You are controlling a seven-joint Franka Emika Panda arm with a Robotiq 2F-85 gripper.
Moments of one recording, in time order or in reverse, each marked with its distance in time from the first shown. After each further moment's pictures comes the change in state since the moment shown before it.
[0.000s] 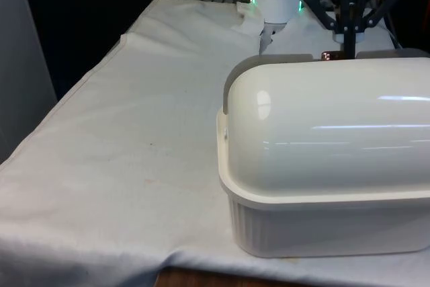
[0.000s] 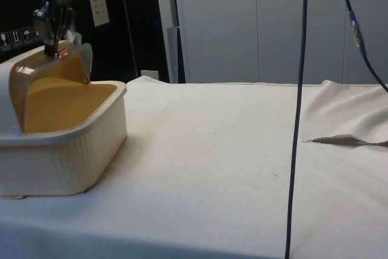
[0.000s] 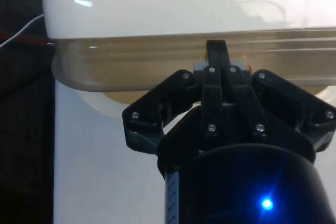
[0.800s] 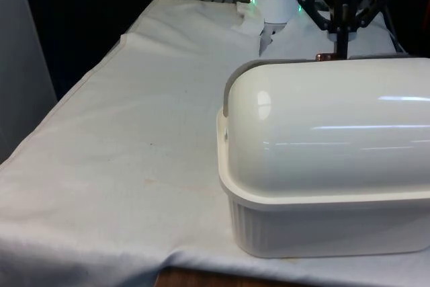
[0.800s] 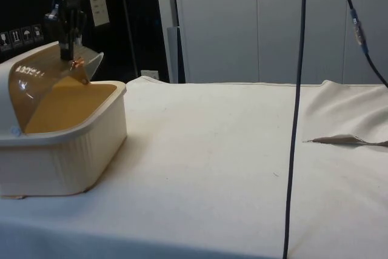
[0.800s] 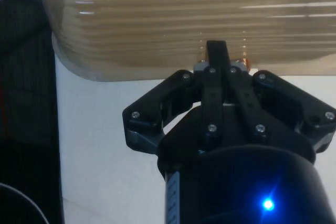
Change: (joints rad) arm -0.007 -0.001 -0.004 0.037 0.013 -0.201 0.011
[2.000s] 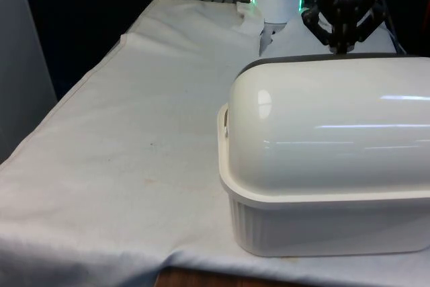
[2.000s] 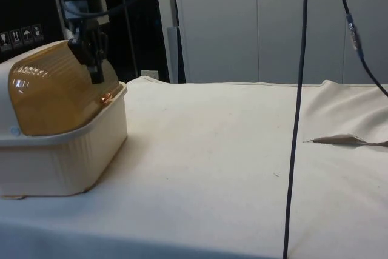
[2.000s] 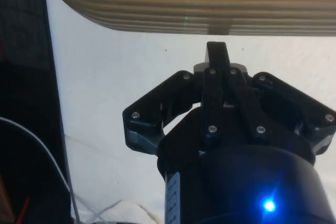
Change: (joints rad) arm 0.007 0.021 0.016 -0.015 0.000 -0.217 0.012
